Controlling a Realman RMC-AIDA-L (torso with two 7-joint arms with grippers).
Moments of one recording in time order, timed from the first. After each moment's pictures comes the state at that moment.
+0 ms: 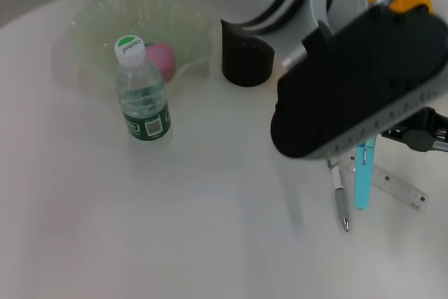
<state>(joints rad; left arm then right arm) -0.89 -2.03 1.91 1.57 2.29 1.12 -1.23 0.43 2.00 -0.57 -0.53 -1.97 -1.62 2.14</state>
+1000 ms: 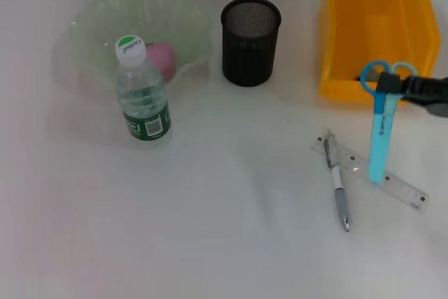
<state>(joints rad) -0.43 -2.07 1.17 1.34 1.20 1.01 -1.02 0.42 2.01 -0.52 -0.63 -1.88 -1.78 2.06</state>
